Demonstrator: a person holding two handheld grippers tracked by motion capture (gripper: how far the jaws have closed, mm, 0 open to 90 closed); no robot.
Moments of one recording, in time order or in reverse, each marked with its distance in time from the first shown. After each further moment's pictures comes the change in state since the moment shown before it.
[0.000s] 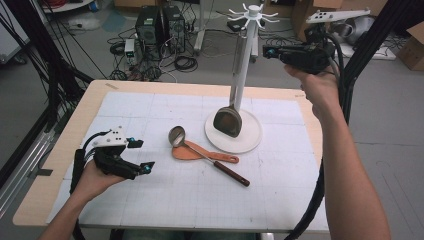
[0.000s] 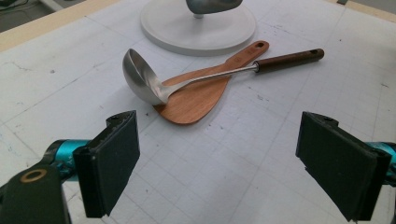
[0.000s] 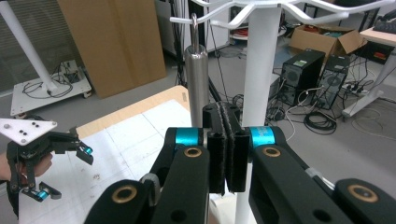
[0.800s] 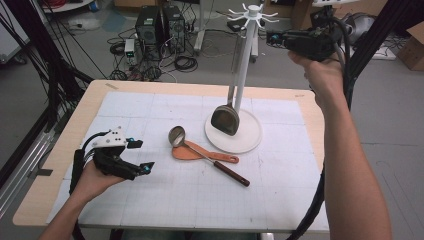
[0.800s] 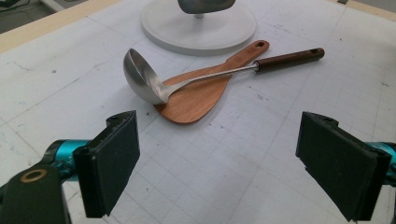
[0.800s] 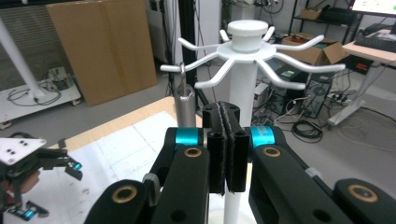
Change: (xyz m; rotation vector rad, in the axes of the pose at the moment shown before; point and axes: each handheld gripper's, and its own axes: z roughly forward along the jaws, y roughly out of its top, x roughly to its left) left arm -0.001 0.000 -0.002 -0.002 0.002 0.002; right arm -0.001 0.025 -0.006 -0.037 -0.046 -0.019
